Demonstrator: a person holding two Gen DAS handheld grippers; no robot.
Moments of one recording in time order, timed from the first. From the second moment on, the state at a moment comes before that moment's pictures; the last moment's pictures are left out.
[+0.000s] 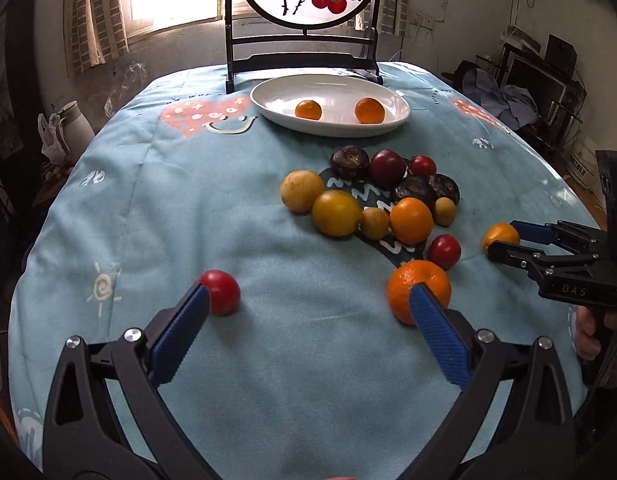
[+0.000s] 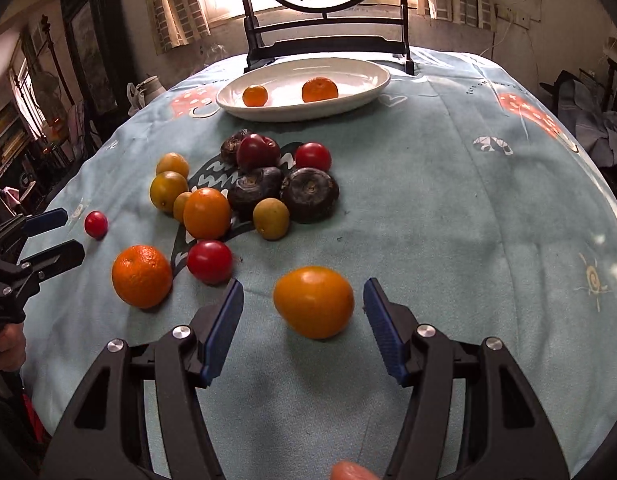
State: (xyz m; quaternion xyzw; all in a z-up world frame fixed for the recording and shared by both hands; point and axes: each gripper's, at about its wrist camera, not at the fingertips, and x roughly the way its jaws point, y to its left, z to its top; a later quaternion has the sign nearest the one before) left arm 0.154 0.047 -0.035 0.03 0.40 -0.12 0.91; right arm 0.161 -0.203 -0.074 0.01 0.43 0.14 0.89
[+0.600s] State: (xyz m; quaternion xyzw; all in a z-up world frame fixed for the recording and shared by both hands) left arm 0.163 0.090 -0.041 0.08 0.39 -0.03 0.92; right arm 0.166 -0.223 -0.077 0.07 0.43 0.15 0.89
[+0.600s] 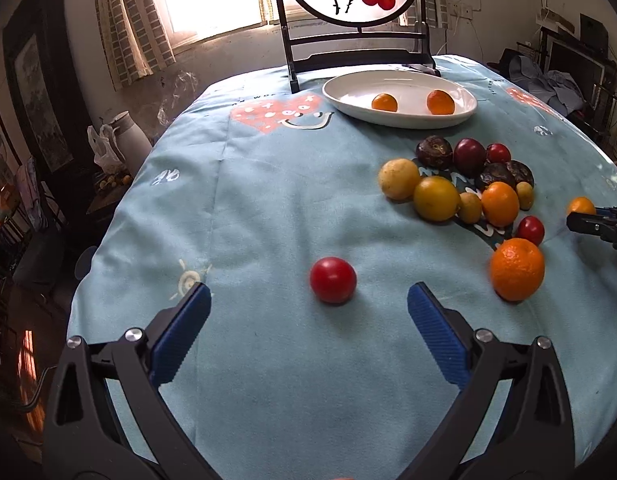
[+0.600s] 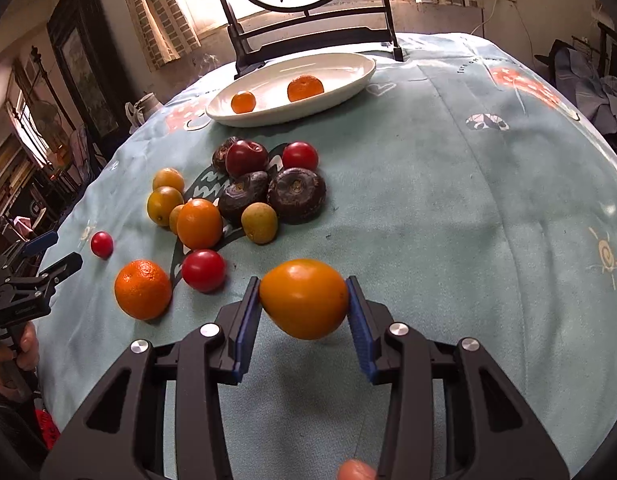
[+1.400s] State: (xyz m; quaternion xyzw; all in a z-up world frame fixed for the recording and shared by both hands) left arm 0.200 0.082 -0.071 0.06 0.45 -0.06 0.89; right arm 0.171 -0.227 -0.083 0.09 0.45 0.15 0.88
